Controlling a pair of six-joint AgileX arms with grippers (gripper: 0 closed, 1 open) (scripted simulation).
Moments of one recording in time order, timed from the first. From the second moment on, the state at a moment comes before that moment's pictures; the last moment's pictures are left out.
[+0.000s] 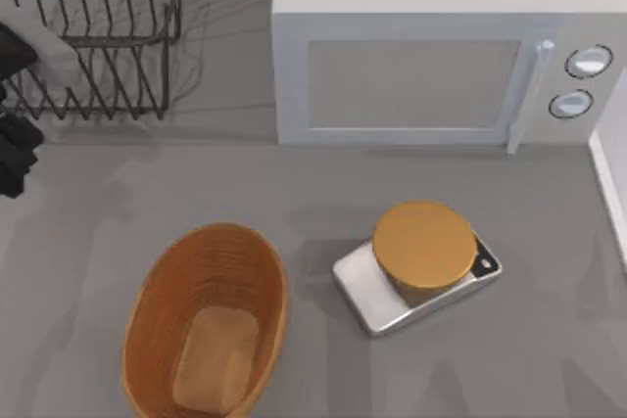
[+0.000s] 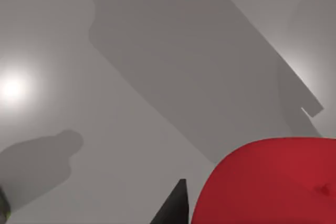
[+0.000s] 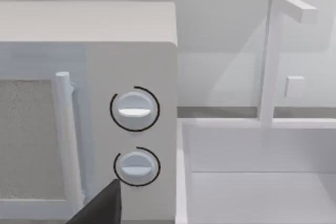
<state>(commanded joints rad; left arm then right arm) -0.06 1.71 1.49 -1.34 0.02 0.73 0.00 0.00 0.00 0.00 0.00 0.00</state>
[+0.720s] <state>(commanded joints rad) -0.57 1.55 1.33 -1.31 0.07 -0.46 0.00 0.00 0.00 0.00 0.00 0.00</state>
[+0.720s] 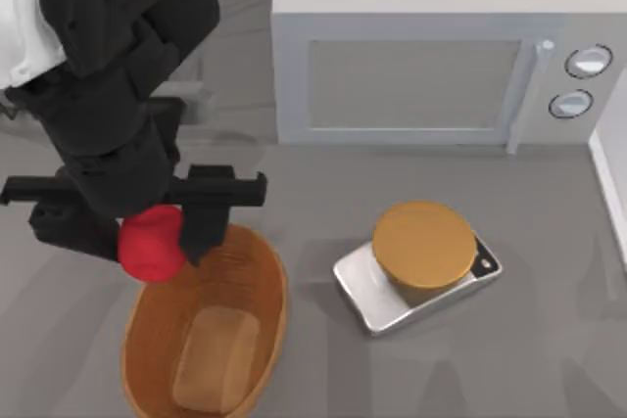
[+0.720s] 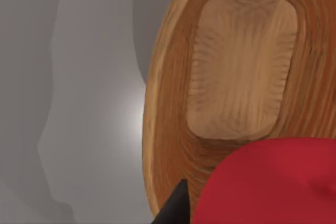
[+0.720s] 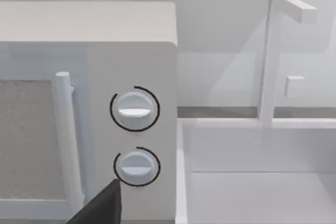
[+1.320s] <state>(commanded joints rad) -0.65 1.51 1.30 -1.28 0.07 -0.63 0.00 0.00 0.00 0.00 0.00 0.00</state>
